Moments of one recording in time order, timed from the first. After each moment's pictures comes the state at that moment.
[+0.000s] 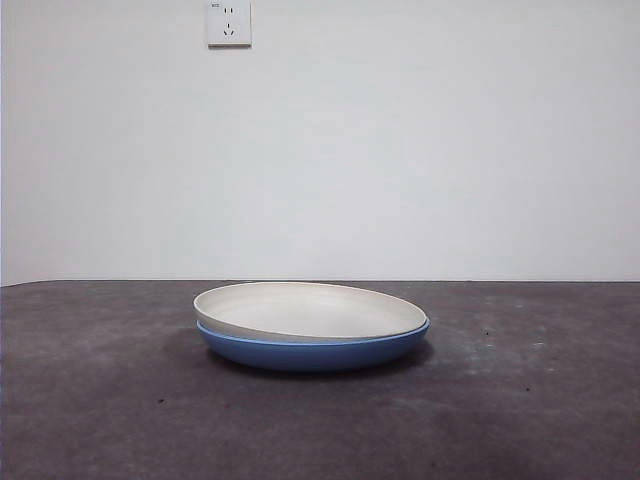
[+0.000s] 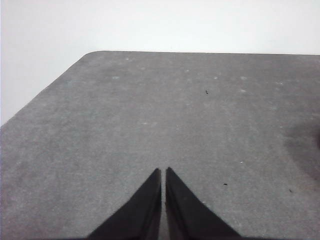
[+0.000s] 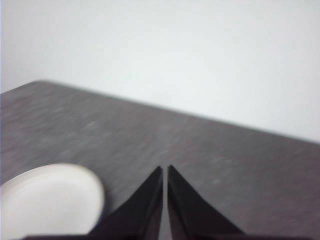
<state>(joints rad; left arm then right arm) 0.07 0.00 0.03 -0.18 0.02 0.01 -0.02 0.48 0.65 -0.25 -0.37 -0.06</state>
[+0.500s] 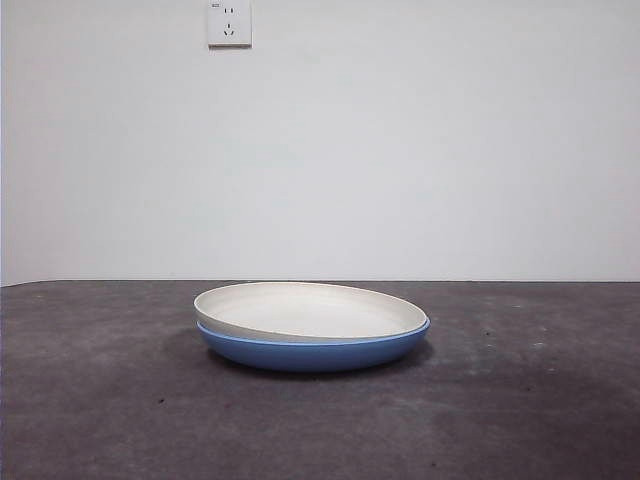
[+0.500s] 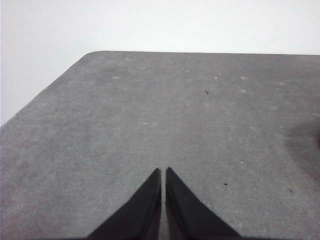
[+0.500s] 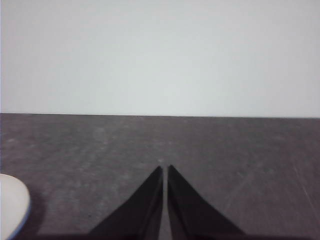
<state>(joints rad) 0.07 0.00 0.03 -0.18 0.02 0.01 -0.03 0.07 0.13 -0.01 -0.10 0.07</state>
